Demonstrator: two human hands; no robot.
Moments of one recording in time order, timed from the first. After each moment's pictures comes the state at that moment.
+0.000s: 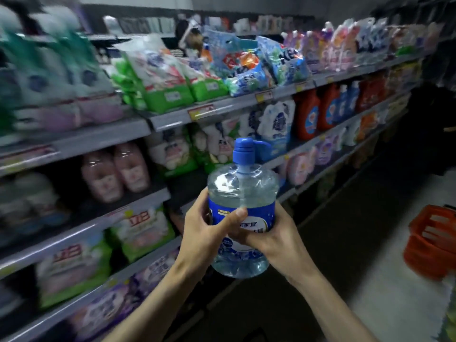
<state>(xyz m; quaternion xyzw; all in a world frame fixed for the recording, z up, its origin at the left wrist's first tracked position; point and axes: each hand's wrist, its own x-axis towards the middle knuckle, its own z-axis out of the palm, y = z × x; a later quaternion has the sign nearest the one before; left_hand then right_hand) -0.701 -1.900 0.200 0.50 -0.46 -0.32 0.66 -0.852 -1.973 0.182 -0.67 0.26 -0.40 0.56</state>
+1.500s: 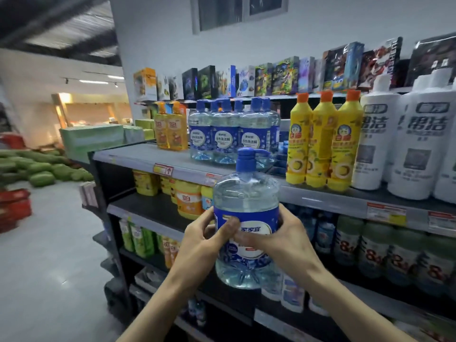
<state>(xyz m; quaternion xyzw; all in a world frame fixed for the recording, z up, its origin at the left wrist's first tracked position) -0.314 -1.259 0.278 0.69 -0.16 0.09 0.70 -0.296 -1.442 0.278 -0.73 -0.16 -0.10 0.65</state>
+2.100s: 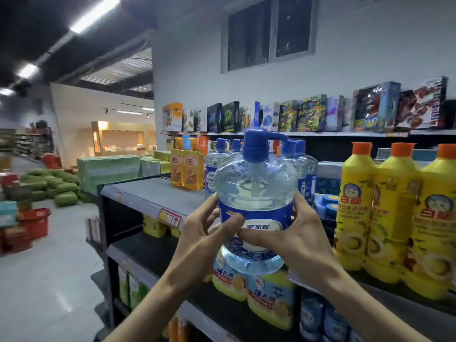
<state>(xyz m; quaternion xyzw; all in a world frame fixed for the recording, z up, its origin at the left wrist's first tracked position) -0.154 -1.224 0.351 0.66 -0.26 0.21 0.67 -0.125 -1.412 0.363 -0.71 -0.28 -0.19 0.62</state>
